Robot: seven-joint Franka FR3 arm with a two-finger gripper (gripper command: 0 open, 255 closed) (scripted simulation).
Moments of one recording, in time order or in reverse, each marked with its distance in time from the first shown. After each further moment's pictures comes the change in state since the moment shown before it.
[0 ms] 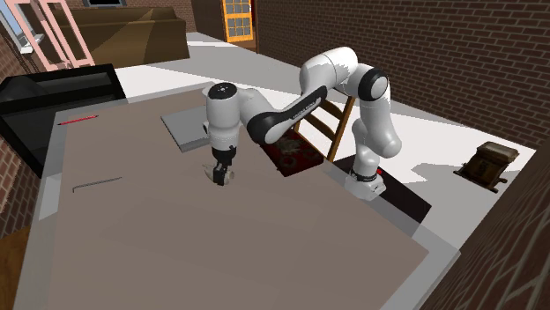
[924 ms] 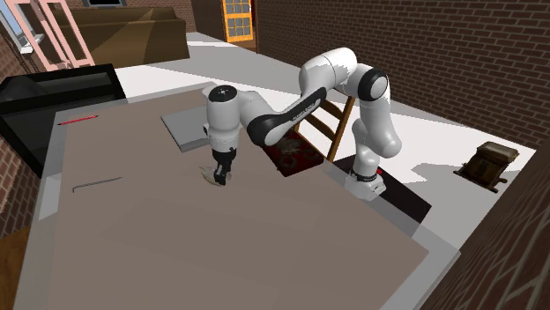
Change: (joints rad) arm -0.002 0.002 -0.001 -0.016 -0.001 0.018 0.002
